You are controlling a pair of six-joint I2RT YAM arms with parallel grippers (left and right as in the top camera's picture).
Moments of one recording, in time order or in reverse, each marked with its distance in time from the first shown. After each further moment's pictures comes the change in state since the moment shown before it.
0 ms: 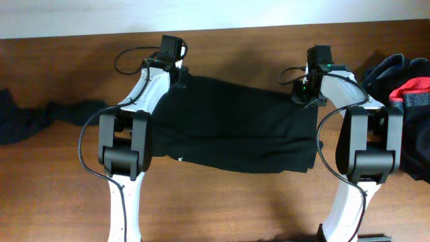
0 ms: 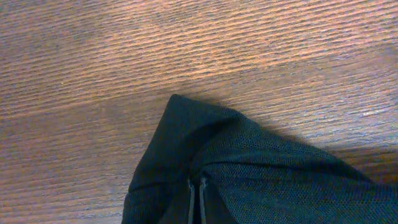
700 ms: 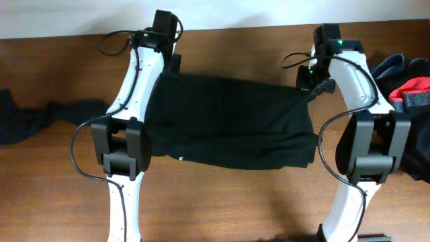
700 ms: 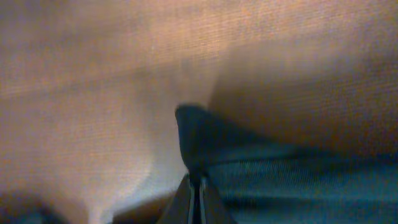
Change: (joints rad) left arm 0.008 0.000 0.390 -0.575 -0.068 -0.001; right arm 0.000 0.000 0.305 -0.419 -0.029 -0.012
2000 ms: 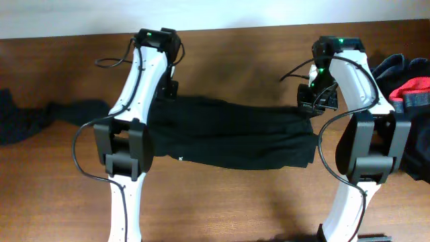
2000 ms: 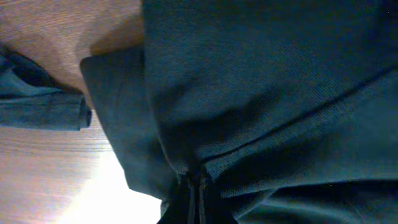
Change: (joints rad) left arm -0.025 0.000 0.014 -0.494 0.005 -0.097; right arm 0.001 0.000 -0.003 -0.338 -0.058 0.000
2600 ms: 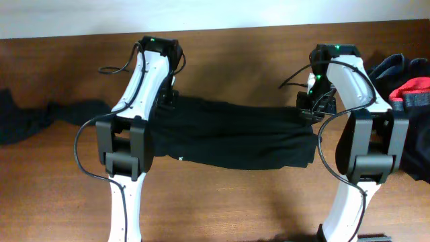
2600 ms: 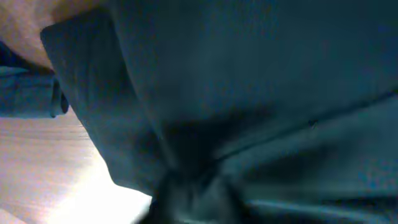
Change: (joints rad) left arm 0.002 0.000 -0.105 0.000 -0.001 -0.002; right arm 0.000 0.000 -0.075 0.026 0.019 0.002
